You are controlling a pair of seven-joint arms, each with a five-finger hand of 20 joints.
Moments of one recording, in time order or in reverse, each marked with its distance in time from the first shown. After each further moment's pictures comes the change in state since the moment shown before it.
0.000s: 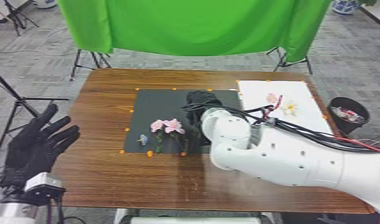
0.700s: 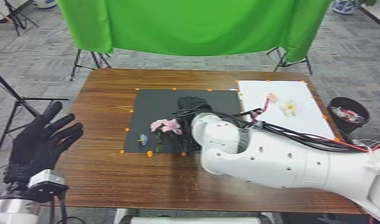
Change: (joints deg) left arm -1.7 -0.2 0.6 0.4 0.9 -0.7 -1.5; right arm 0.0 -3.6 -1.8 1.4 0.0 -0.3 -0.1
